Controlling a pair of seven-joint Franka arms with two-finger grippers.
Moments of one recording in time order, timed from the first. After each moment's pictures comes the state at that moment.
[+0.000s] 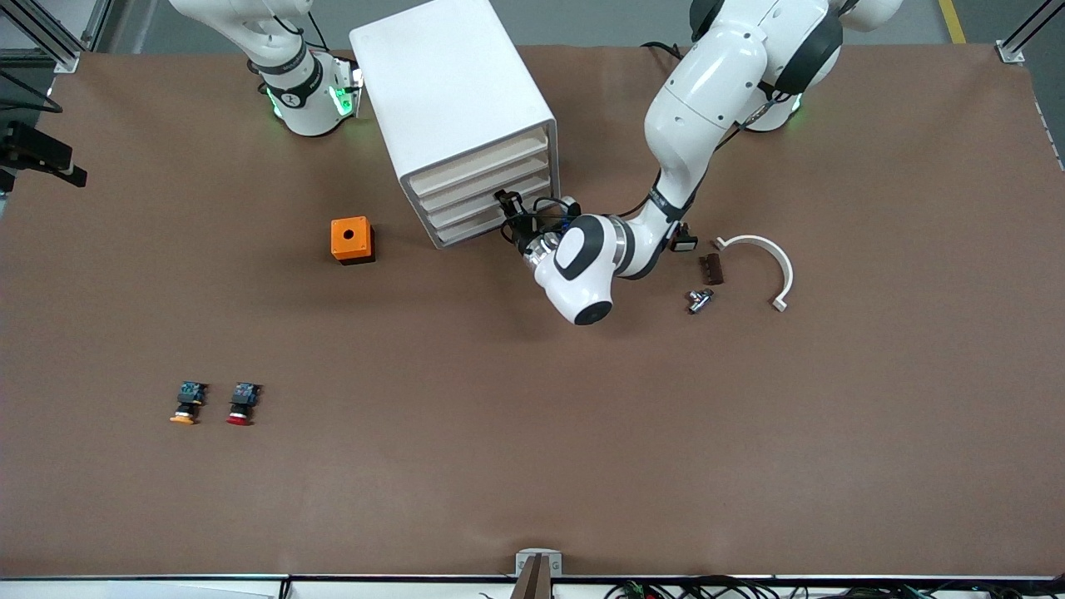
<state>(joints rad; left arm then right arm) -0.67 0.95 -0.10 -1.42 -1.06 1.65 -2.31 0.01 -0.05 -0.15 -1.54 0.03 1.37 -0.17</state>
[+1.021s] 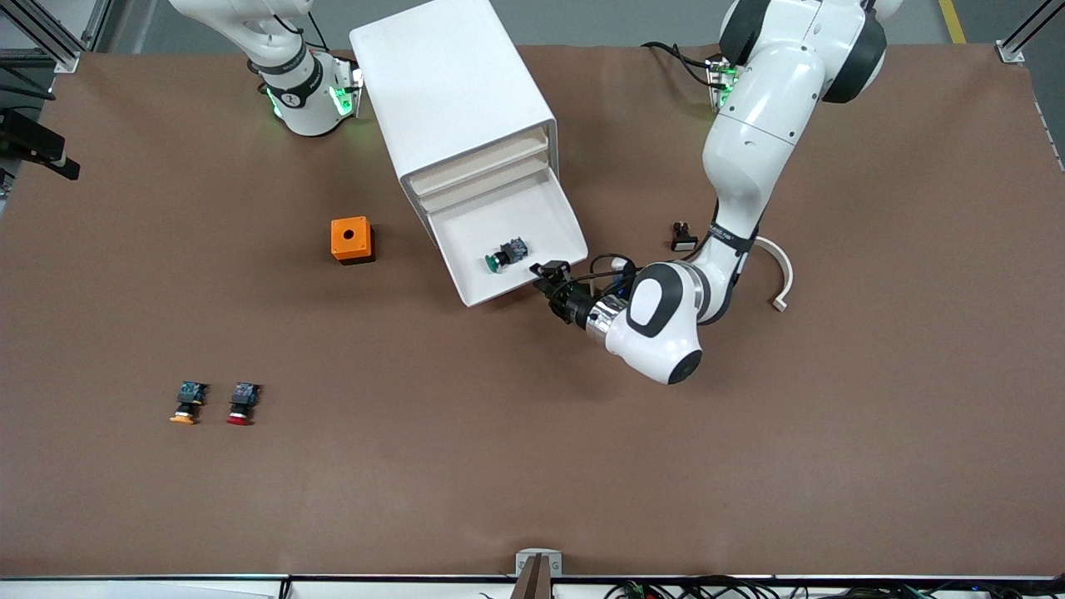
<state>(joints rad) -0.51 0.95 -0.01 -1.31 -1.04 1.70 -2.19 0.01 -0.08 -0.15 -1.54 0.03 1.40 -0.18</state>
